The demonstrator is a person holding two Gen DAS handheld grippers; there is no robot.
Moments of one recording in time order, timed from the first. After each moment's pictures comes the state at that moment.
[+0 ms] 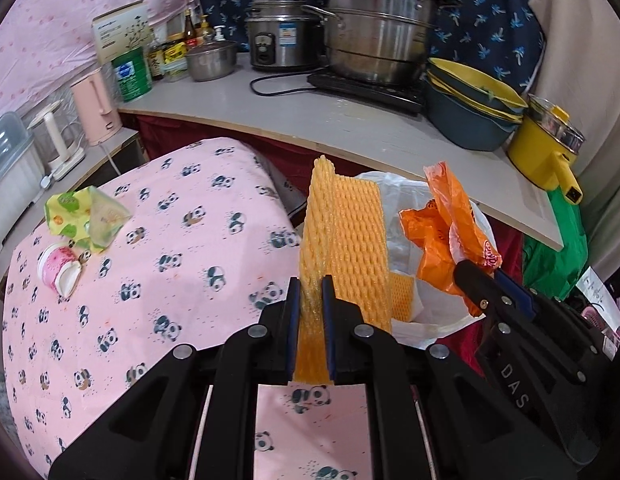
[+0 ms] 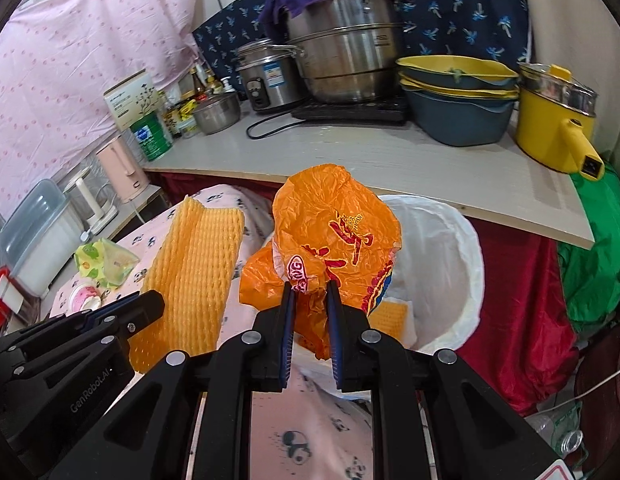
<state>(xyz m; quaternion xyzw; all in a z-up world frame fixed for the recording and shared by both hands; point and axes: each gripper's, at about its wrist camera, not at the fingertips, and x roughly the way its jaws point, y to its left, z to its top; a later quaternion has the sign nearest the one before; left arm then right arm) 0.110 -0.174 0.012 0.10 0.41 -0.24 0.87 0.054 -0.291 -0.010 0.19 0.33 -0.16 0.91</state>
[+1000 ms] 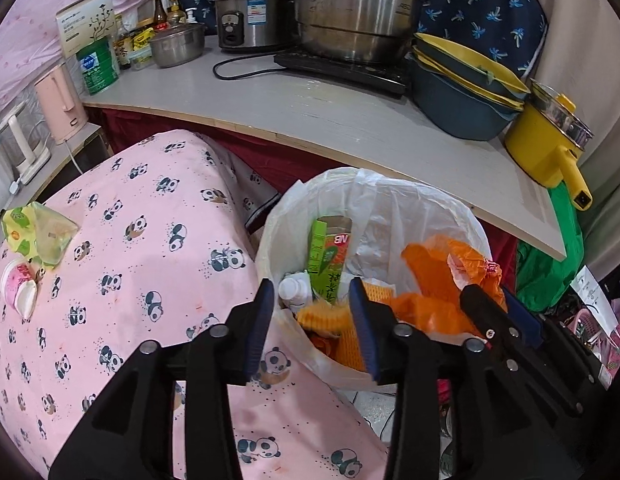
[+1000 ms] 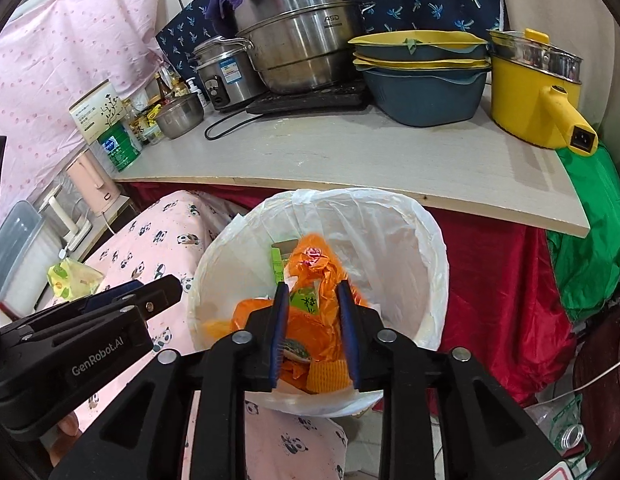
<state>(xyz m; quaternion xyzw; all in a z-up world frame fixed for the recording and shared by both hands) 0.149 -0.232 -0.015 0.10 0.44 -0.26 0.85 0.065 -0.342 -0.036 0.22 0.34 -0.19 0.89</state>
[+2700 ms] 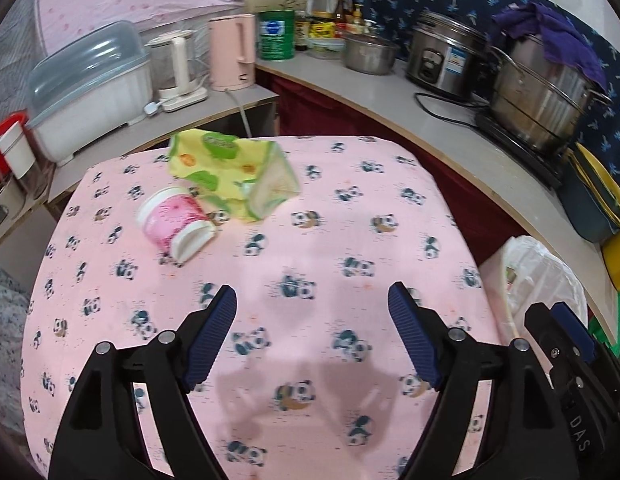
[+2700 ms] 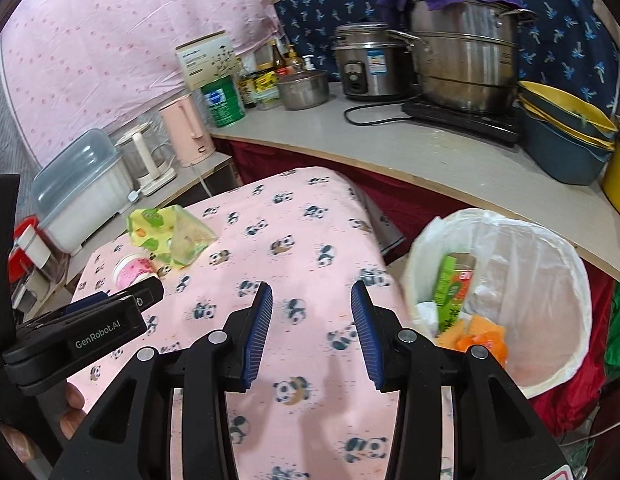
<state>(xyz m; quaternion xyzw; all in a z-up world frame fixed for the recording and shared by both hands) 0.197 0.008 0.003 -0.01 0.43 -0.06 0.90 0.139 -0.164 0.001 0.13 0.35 -0.06 0.92</state>
